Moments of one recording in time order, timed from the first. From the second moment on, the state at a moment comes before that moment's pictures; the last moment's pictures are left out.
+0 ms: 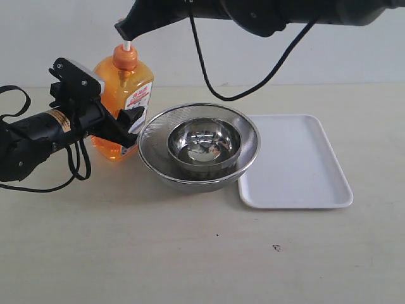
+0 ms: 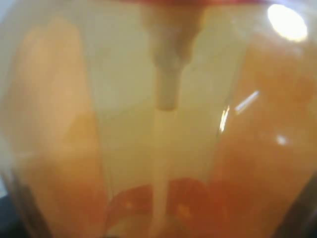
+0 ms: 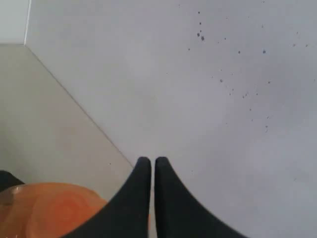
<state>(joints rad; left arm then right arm) -0.20 1.99 -0.85 0.31 -0.81 0.15 0.68 1.88 -1.58 -0.56 -0.02 0.17</state>
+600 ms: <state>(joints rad) -0.20 1.99 -0.85 0.31 -0.81 0.15 0.70 1.90 -1.59 -0.56 0.02 0.17</state>
